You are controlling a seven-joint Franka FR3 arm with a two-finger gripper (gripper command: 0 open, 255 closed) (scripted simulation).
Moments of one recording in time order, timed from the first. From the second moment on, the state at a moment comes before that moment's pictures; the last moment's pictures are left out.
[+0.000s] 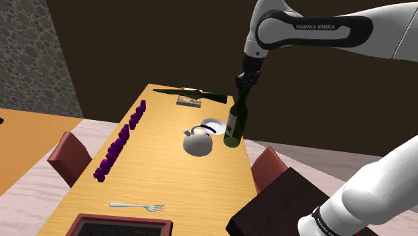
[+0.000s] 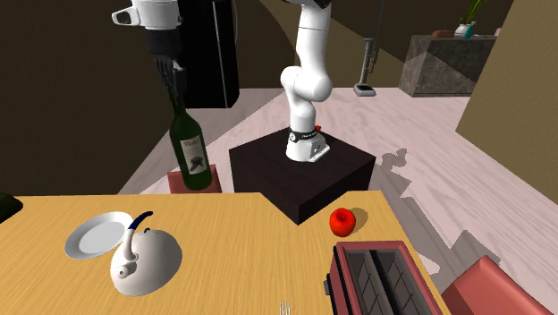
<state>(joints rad) -0.10 -0.14 0.19 -1.89 -0.03 1.76 0.06</state>
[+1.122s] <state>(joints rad) -0.24 0.18 0.04 -1.79 -0.07 1.98 -0.21</state>
